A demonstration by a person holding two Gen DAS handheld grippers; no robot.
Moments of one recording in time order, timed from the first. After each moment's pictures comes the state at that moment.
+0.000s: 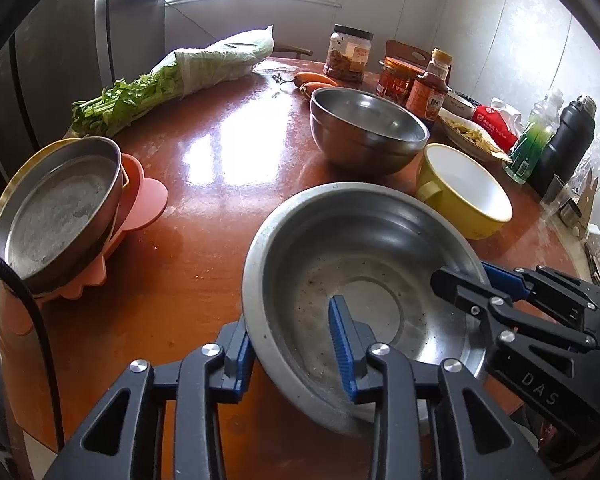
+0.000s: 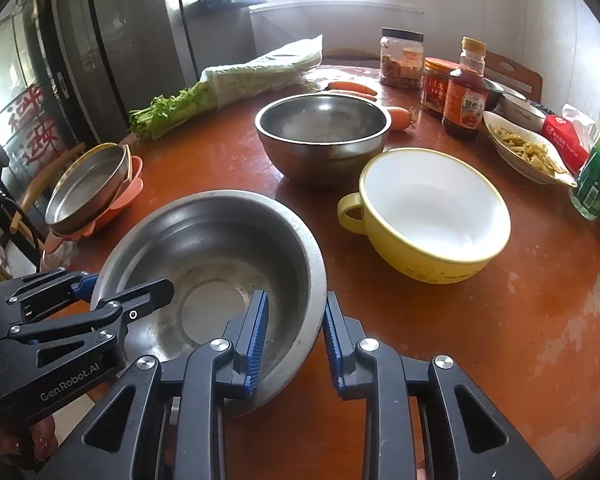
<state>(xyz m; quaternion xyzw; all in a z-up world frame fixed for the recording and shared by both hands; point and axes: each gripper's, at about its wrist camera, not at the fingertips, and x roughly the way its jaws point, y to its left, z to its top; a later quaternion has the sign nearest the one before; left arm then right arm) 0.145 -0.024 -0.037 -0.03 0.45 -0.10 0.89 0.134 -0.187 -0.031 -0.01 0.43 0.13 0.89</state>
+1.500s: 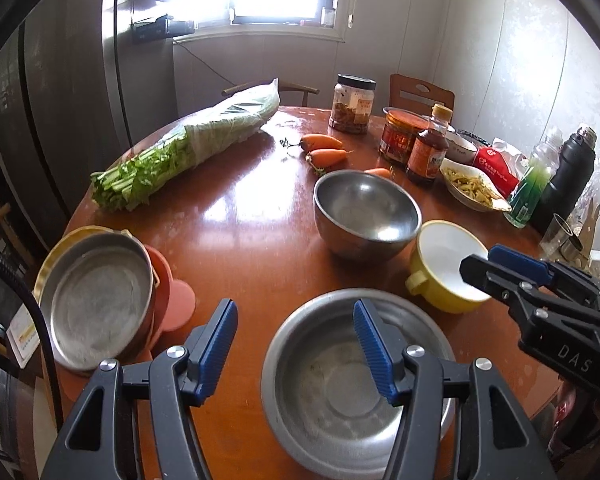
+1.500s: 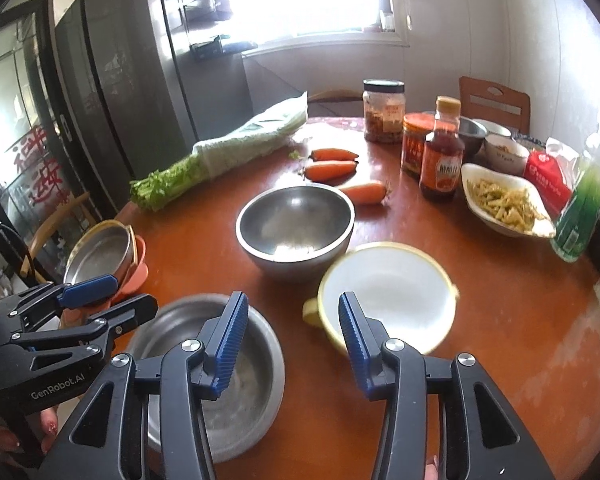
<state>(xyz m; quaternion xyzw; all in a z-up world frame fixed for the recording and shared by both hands) 0.169 -0.026 0.031 -0.02 0.40 -0.08 0.91 0.161 -0.221 0.039 0.02 0.36 0.13 0.92</state>
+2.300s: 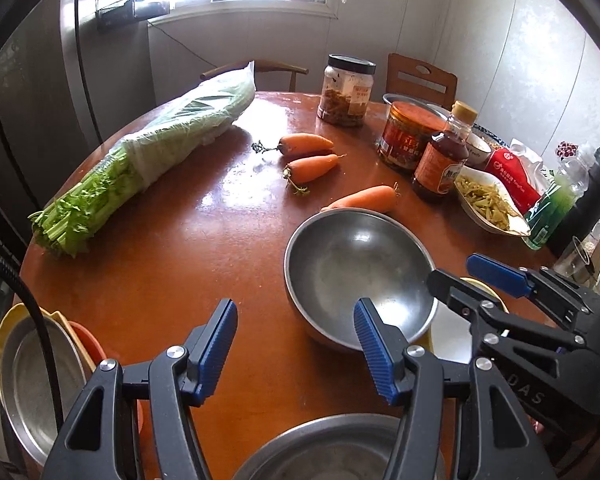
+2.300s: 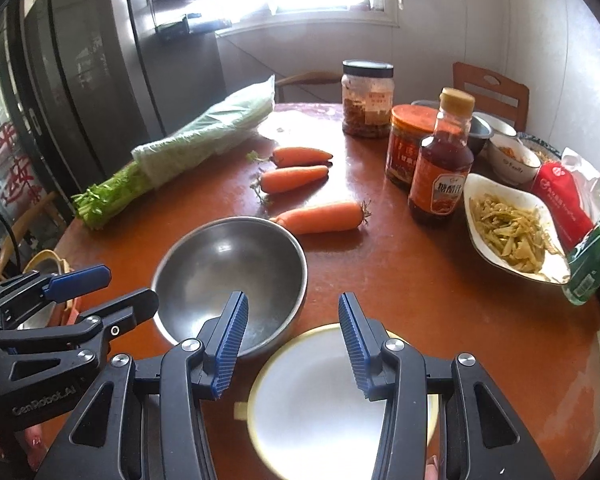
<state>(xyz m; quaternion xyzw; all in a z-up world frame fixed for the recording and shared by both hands) 0.277 -0.065 0.020 -0.01 0.44 -0.10 0.89 0.269 -0.233 0.014 0.01 0.41 0.10 0.90</state>
